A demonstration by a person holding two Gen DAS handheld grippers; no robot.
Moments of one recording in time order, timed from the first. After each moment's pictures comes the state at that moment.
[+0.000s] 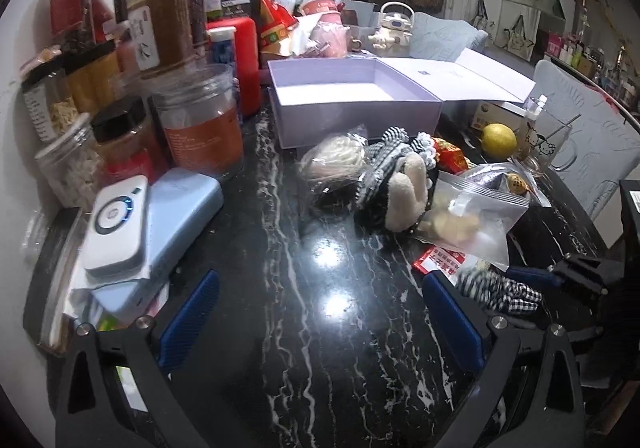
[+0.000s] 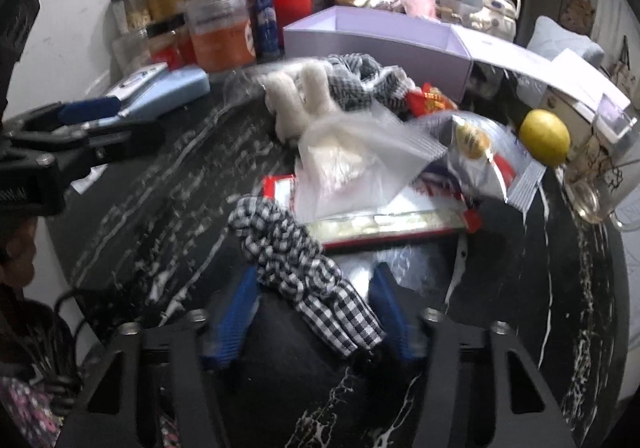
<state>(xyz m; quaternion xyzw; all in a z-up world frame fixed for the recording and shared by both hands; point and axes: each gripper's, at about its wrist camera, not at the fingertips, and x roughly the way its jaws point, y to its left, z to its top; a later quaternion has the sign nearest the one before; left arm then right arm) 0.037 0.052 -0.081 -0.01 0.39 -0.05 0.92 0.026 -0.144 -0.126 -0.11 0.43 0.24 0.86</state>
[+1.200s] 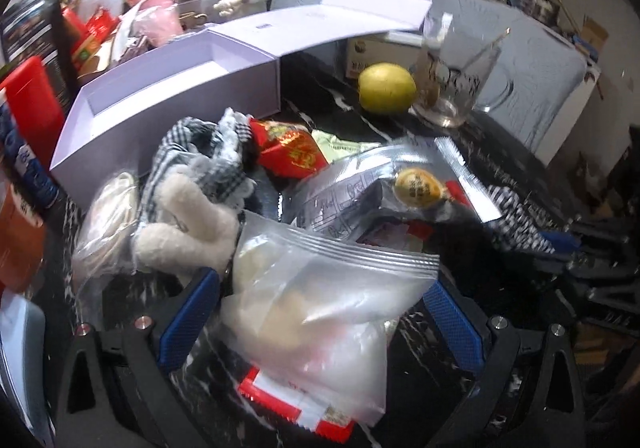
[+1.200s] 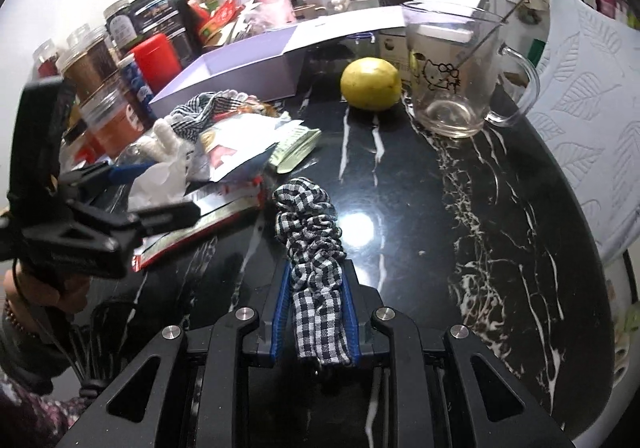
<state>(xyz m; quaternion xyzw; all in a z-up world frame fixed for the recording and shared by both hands) 0.119 -0.076 -0.117 0.09 0.44 -0.24 0.86 0.037 -0.280 -0.114 0.05 0.43 0.14 0.89</state>
